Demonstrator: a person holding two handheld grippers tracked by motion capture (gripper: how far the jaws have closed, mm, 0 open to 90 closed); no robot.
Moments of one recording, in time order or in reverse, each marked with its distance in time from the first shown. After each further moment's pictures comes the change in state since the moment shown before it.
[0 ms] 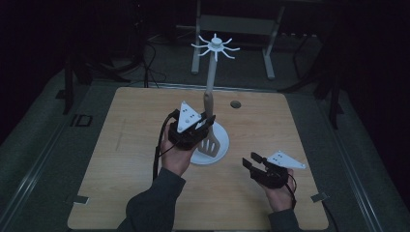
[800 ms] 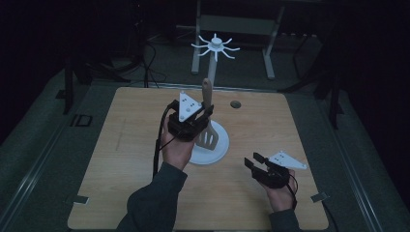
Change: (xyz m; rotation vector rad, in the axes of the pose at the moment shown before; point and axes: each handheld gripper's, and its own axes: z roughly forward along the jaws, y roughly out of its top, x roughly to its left) left arm 0.004 0.024 0.002 0.007 0.082 -0.029; right arm -0.005 -0.004 0.000 0.006 -0.029 0.027
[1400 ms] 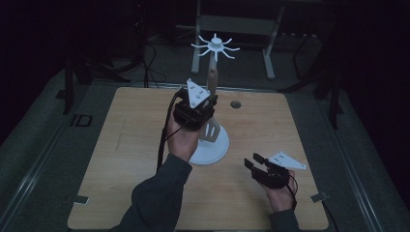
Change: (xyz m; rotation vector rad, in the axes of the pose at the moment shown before) left arm -0.006 0.029 0.013 0.037 0.056 0.029; right arm -0.001 -0.003 0.001 0.006 0.000 0.013
